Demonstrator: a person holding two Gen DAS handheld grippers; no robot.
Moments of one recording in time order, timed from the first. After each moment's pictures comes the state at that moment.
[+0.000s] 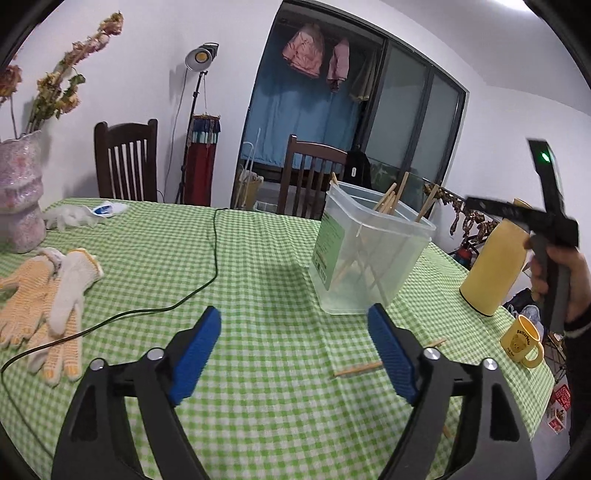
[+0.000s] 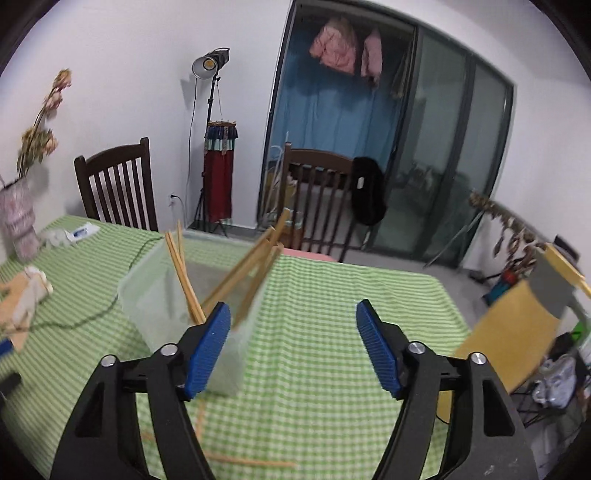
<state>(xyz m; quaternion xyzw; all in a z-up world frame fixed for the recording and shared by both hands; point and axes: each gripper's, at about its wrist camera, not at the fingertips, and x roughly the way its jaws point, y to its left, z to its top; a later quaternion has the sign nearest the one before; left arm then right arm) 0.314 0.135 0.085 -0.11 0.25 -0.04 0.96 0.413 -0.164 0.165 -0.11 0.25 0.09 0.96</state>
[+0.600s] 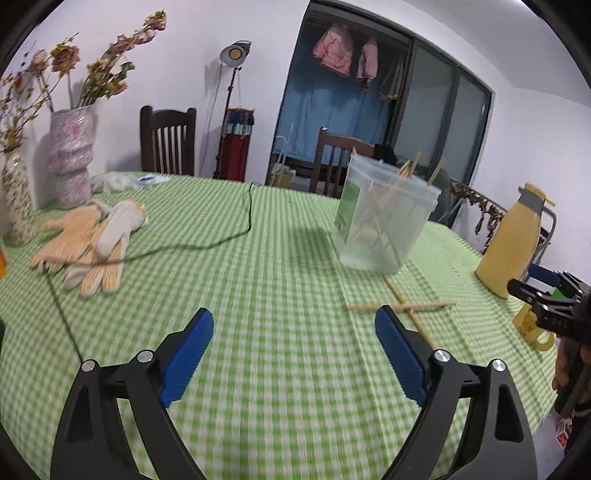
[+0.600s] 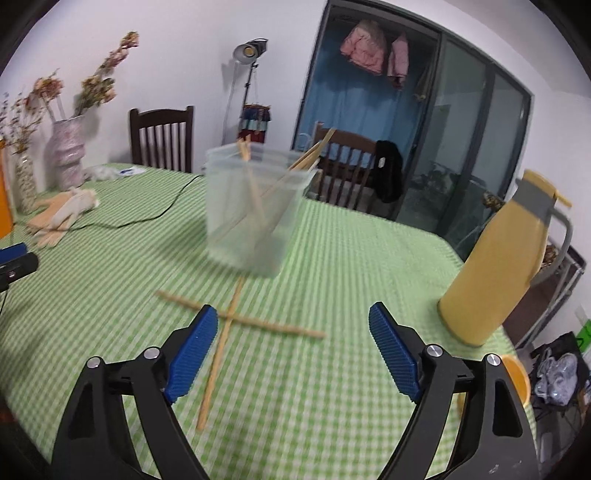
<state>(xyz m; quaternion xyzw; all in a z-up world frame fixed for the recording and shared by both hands) 0.227 0.112 0.047 -0.12 0.26 0.03 0.96 0.267 -0.186 0.079 -0.14 0.26 0.14 0.94</state>
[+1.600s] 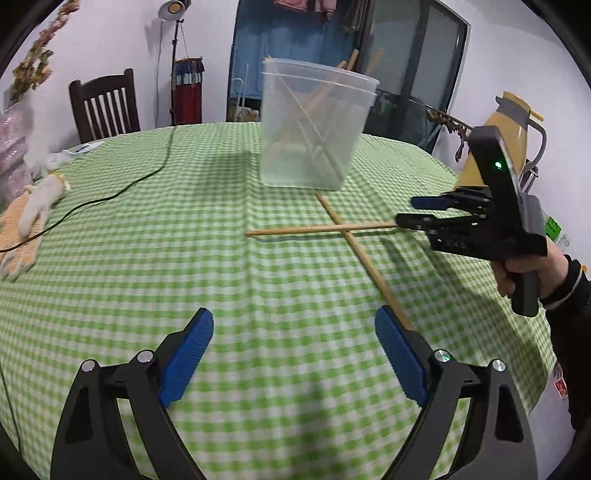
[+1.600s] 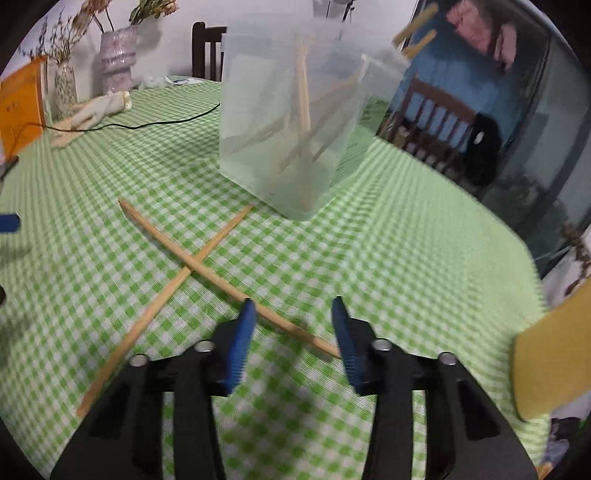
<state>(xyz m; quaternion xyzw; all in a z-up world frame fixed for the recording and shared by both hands) 0.285 -0.006 0.005 -0.06 0.38 -0.03 0.92 0.404 -0.185 -0.005 -0.24 0.36 0.30 0.85</state>
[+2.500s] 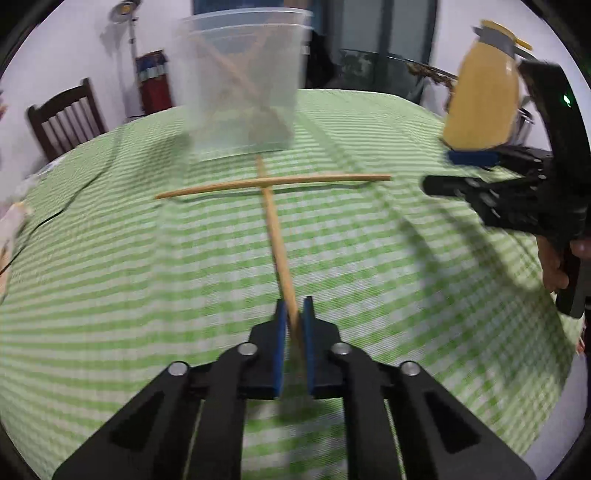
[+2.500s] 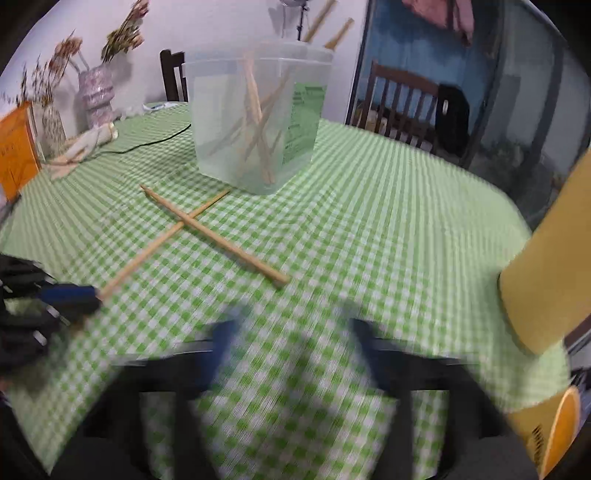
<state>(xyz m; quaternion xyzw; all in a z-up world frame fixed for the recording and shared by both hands) 0.321 -0.068 -0.034 0.01 0.43 -0.04 0.90 0.373 -0.241 0.004 -0.18 0.35 0.27 0.88</state>
